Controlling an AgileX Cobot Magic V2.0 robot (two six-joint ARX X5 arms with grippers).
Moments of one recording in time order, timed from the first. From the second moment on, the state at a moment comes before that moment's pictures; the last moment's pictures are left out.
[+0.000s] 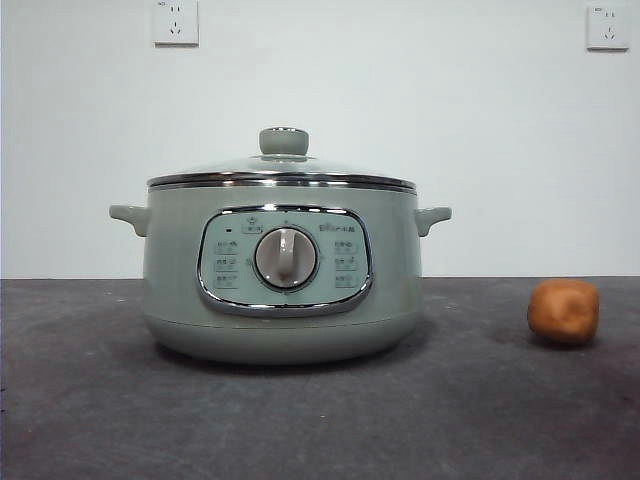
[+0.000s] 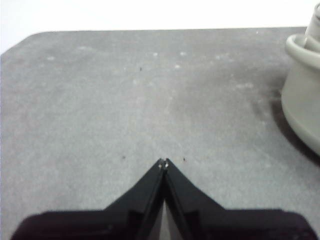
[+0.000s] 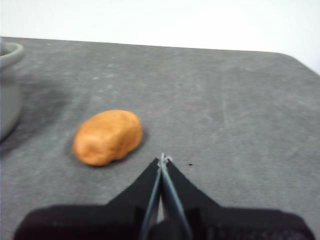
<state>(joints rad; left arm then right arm) -0.07 0.11 0.02 -0.14 -0.15 -0.04 0.07 0.01 0.02 -0.19 0.05 -0.07</state>
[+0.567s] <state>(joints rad) -0.07 0.11 0.02 -0.07 -0.12 -0.04 0.07 0.01 0.02 -0.18 0.04 0.04</state>
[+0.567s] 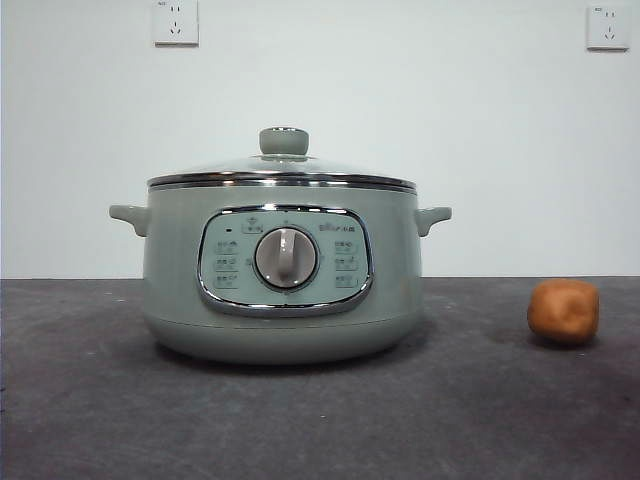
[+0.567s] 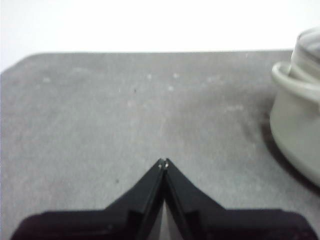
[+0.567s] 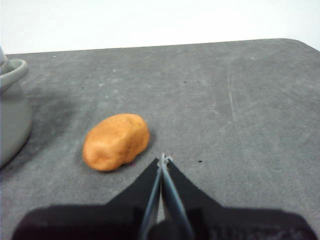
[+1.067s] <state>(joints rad) -0.07 0.17 0.21 -0.04 -0.07 -0.05 0.07 0.02 0.17 -0.18 0.03 0.13</state>
